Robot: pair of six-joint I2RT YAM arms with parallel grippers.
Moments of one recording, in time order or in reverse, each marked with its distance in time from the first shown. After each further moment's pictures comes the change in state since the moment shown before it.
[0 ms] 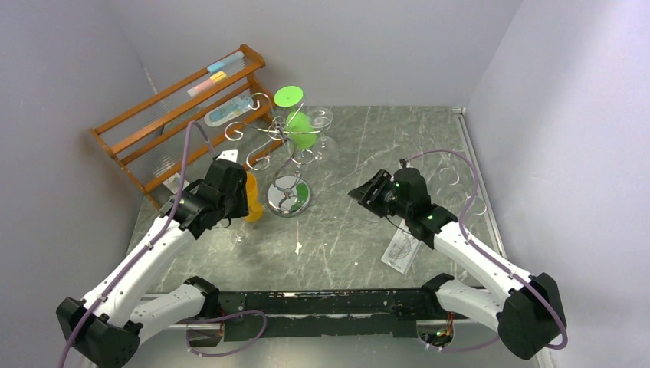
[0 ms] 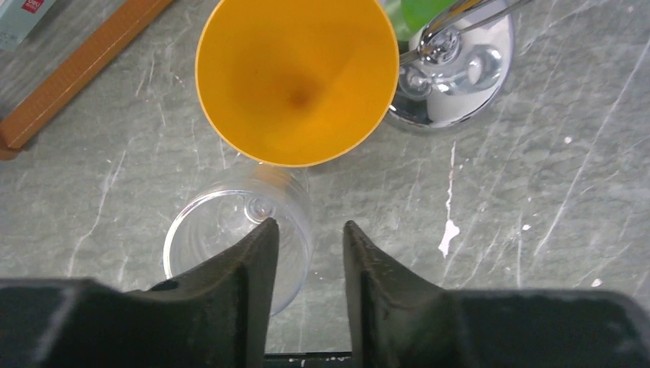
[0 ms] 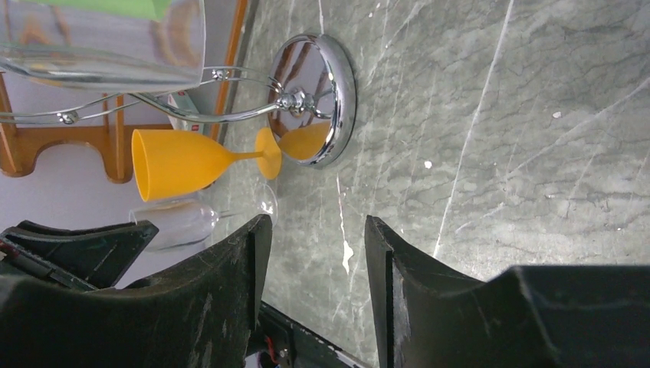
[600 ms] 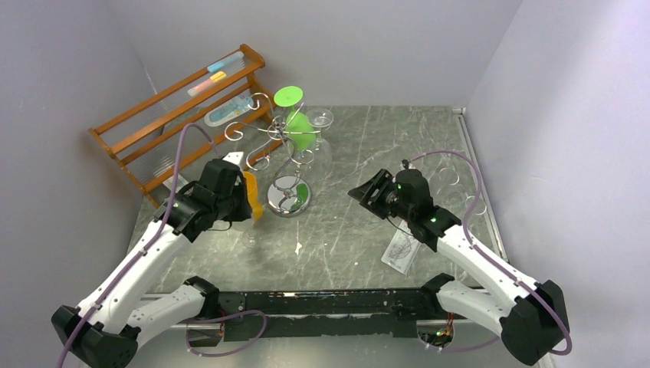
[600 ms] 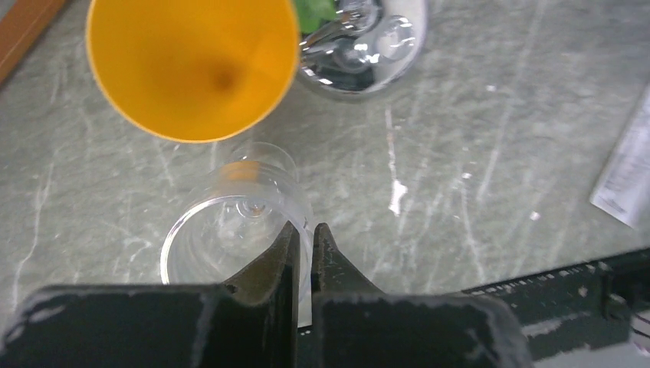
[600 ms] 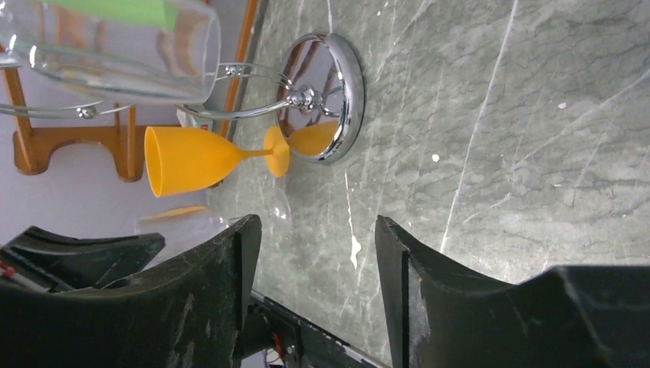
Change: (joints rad) left arm 0.000 -0.025 0.000 -0.011 0.156 0.029; right arm 0.018 -0.031 0.006 -0.031 0.025 0.014
